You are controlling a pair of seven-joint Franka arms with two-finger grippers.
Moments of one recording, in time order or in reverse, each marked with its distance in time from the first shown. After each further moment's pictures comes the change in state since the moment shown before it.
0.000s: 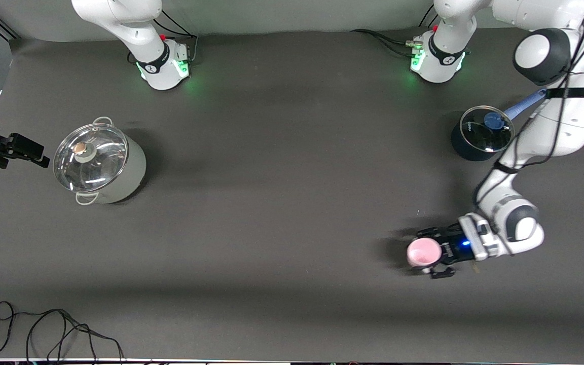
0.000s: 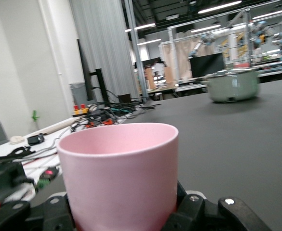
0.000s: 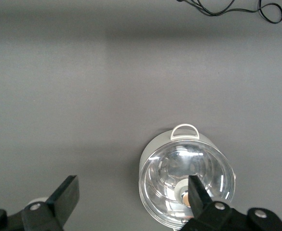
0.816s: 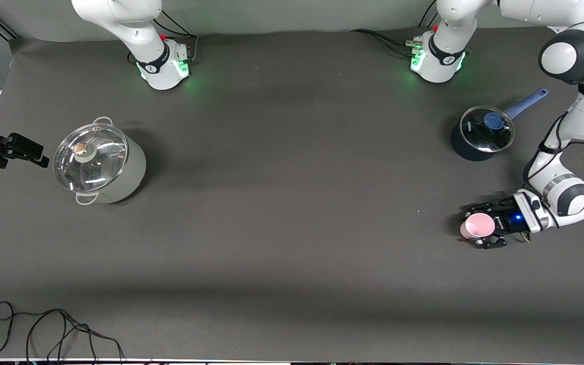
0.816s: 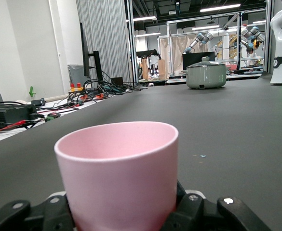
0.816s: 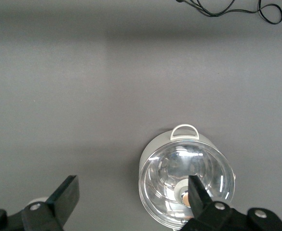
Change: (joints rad) left arm 0.227 0.000 0.309 -0.077 0.165 -0.404 0.025; right arm 0.000 0.000 0.000 0.001 0.000 0.000 -0.006
